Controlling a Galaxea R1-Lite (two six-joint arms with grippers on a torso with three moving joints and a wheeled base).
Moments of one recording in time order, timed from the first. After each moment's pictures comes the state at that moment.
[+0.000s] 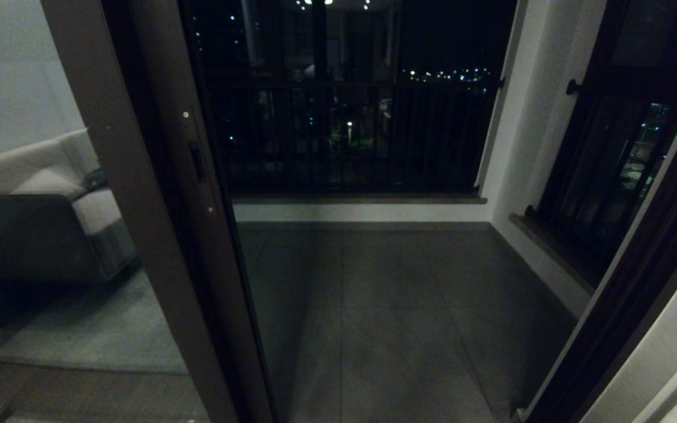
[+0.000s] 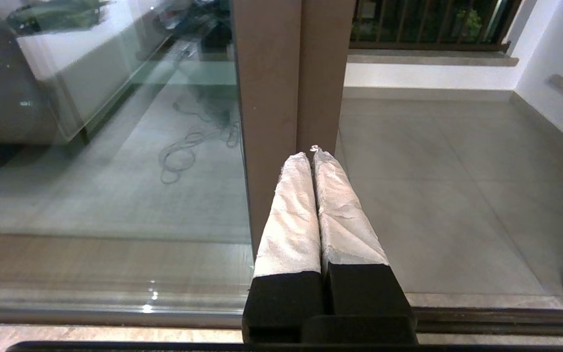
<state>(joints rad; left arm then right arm) -0.01 0.00 0.00 0.01 0.00 0.00 0.00 0.00 -0.01 0.03 -0.04 0.06</state>
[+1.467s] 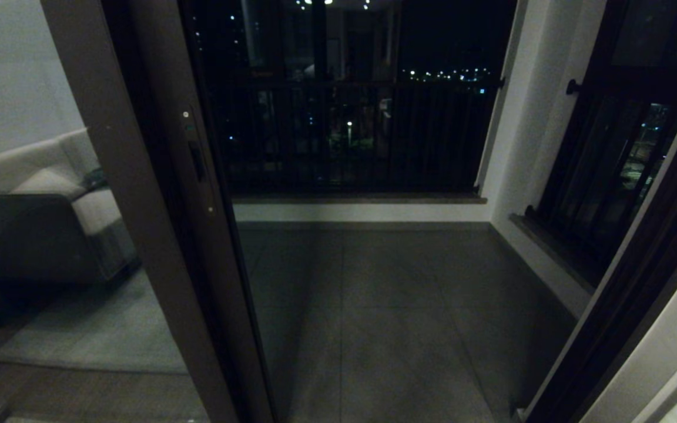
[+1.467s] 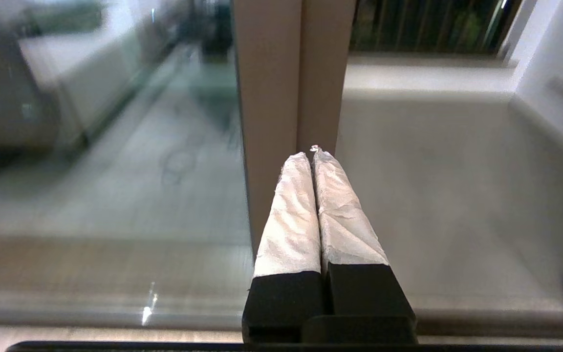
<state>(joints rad) -0.01 0.00 -0.05 0.01 0.00 0.00 0.00 0.00 -0.02 0.03 -0.04 0.05</state>
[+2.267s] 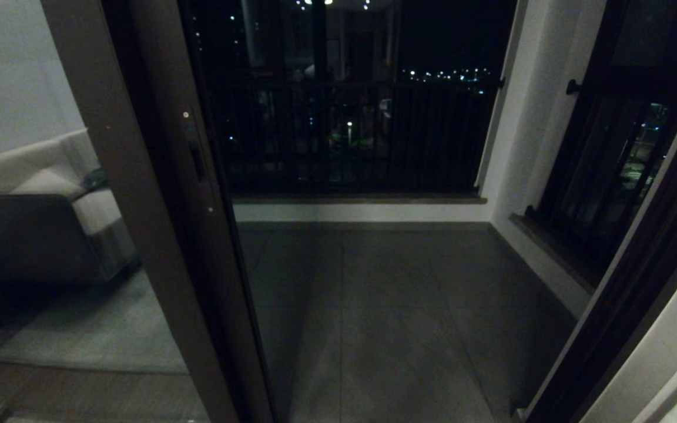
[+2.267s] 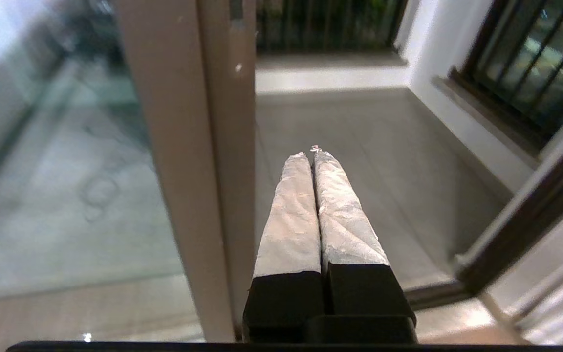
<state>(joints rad) -0.01 0.65 -0.77 0.17 -0.24 -0.05 0.00 0.00 -0.02 0.03 -0.04 0.05</state>
